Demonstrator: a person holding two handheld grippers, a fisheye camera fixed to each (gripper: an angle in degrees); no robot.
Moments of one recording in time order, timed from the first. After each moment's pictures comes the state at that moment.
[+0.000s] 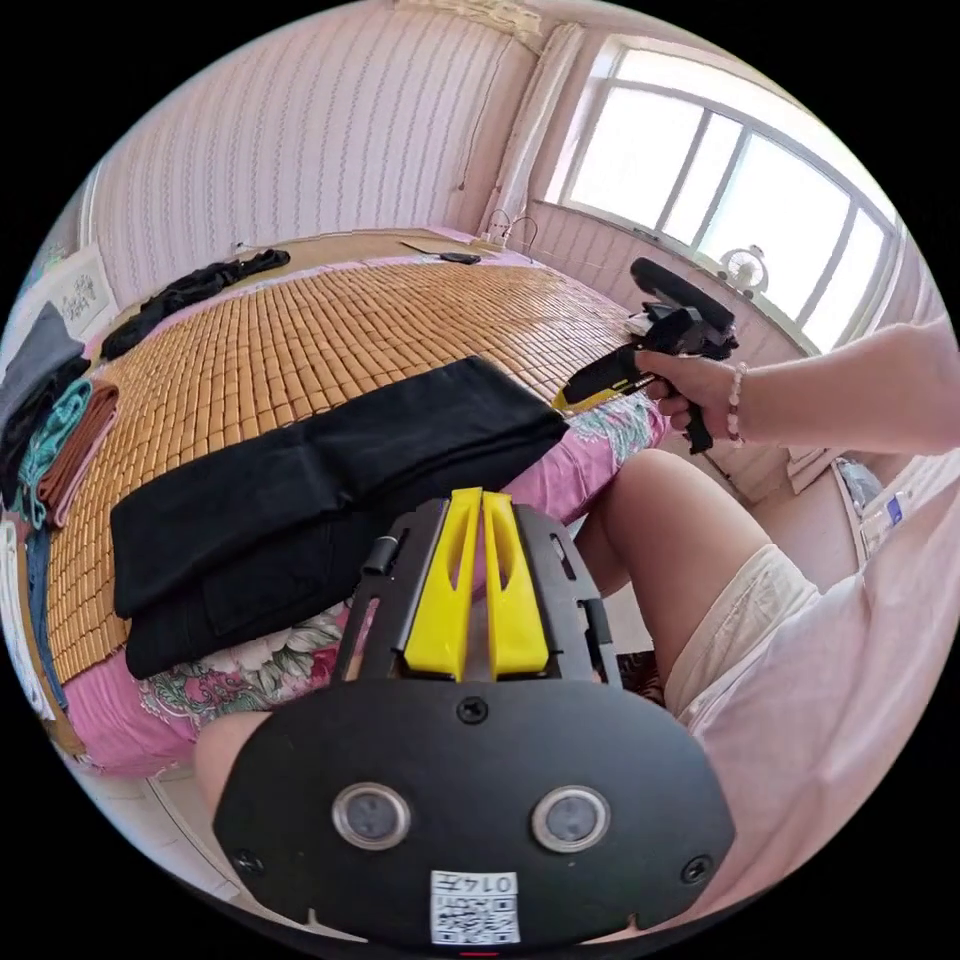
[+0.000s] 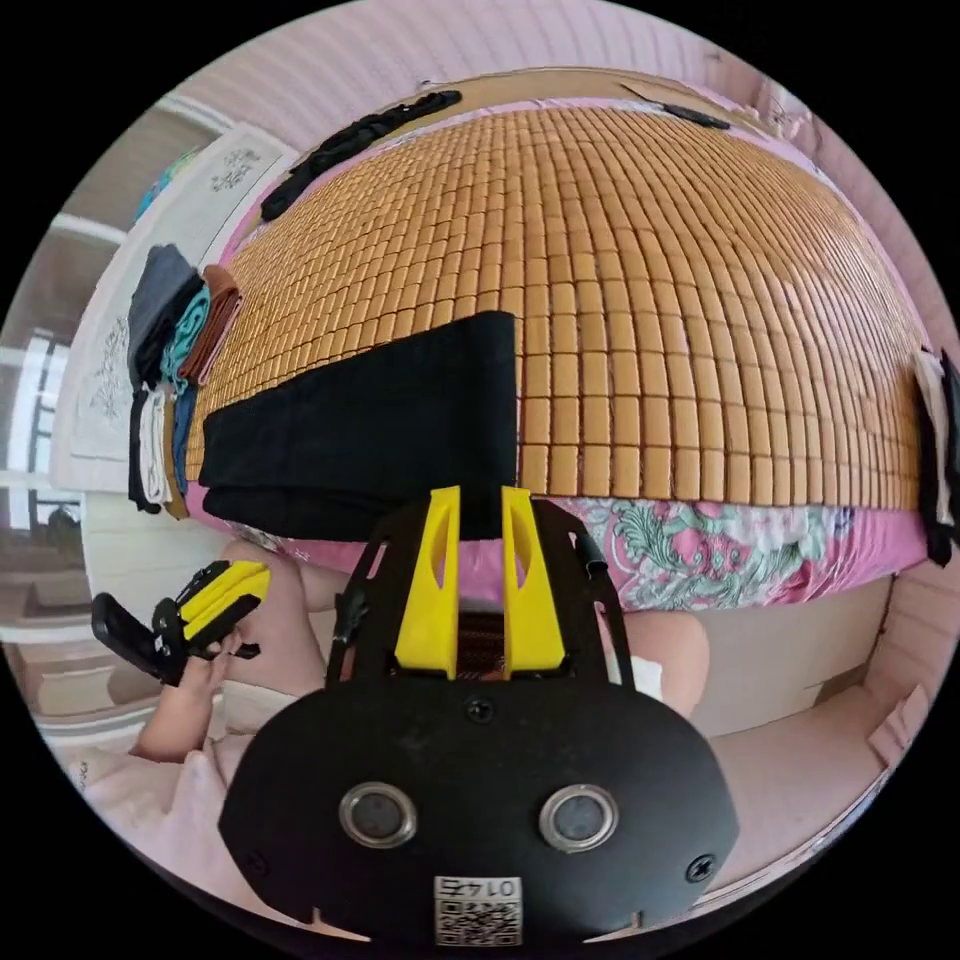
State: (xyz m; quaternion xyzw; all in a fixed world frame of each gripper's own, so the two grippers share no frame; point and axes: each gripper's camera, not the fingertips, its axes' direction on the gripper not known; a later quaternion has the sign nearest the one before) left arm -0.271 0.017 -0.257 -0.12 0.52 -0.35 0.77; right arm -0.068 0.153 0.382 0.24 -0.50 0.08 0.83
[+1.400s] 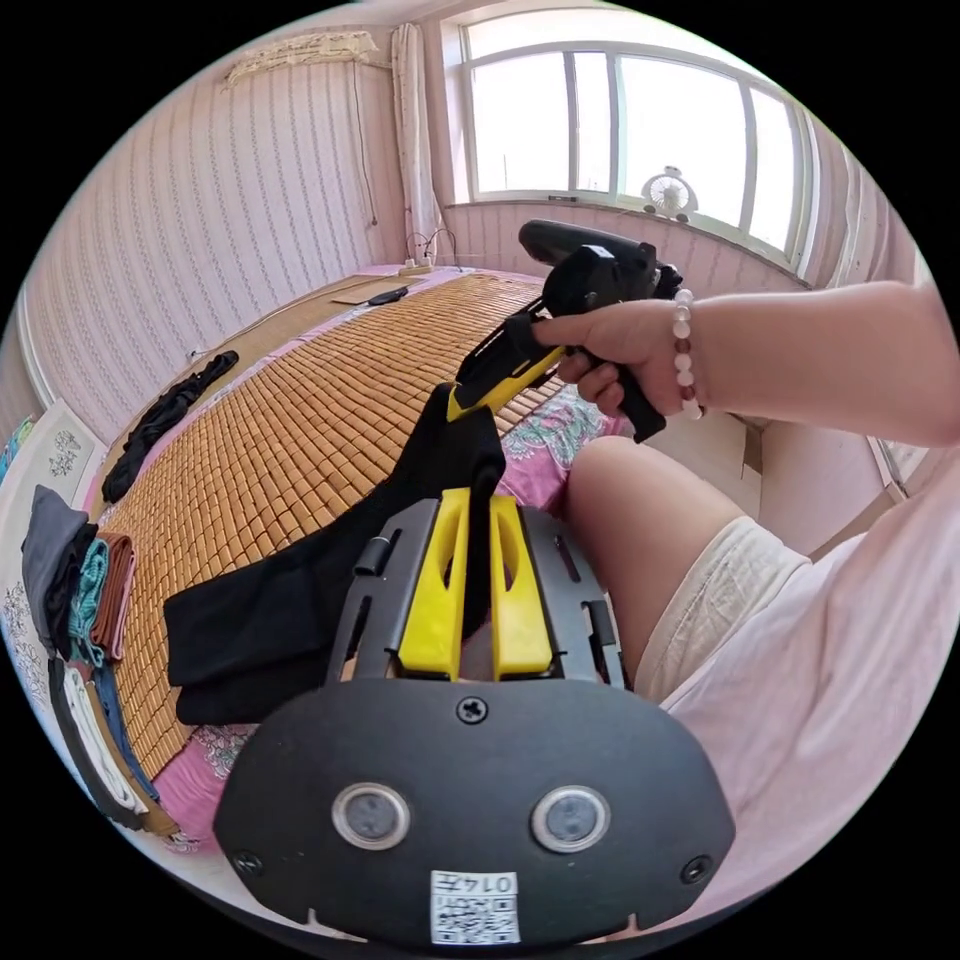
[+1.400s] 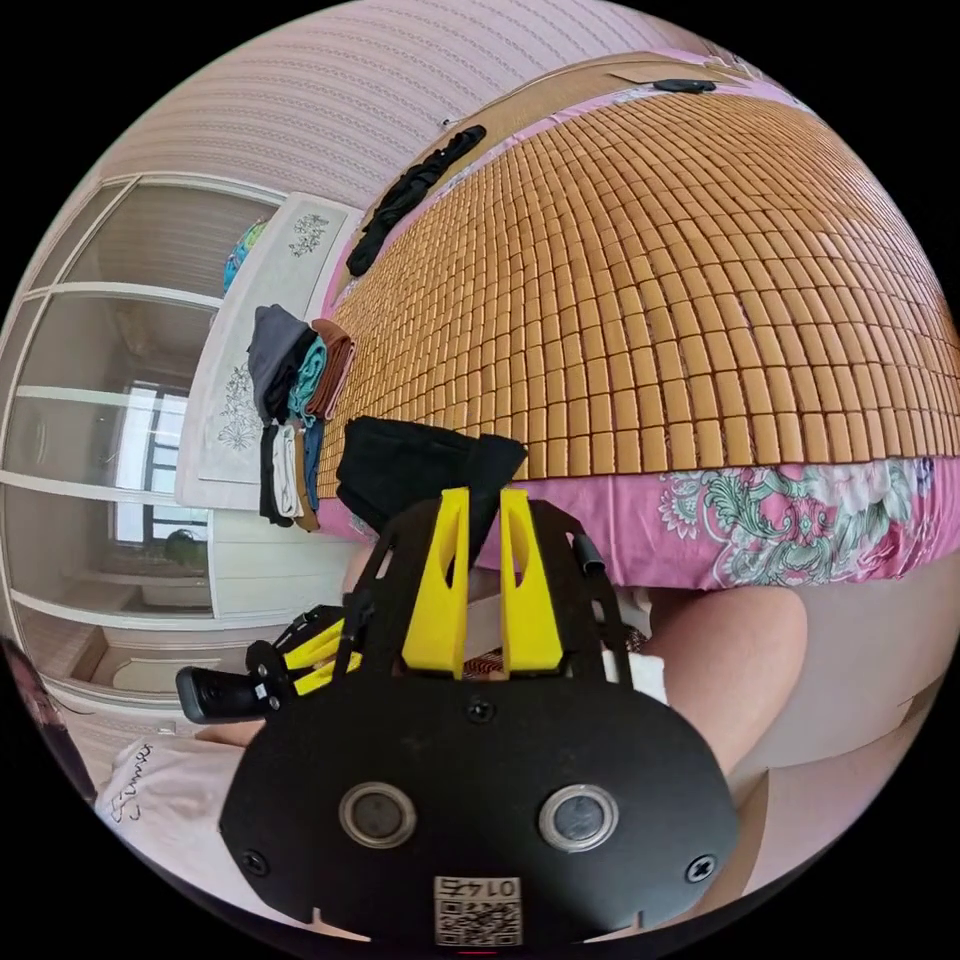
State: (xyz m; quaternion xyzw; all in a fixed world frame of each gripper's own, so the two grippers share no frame) left arm -0.258 -0.108 -0.335 -0.05 0.49 -0.23 0.84; right arm 0.051 0.285 0.556 0.28 -0.64 0.05 0.72
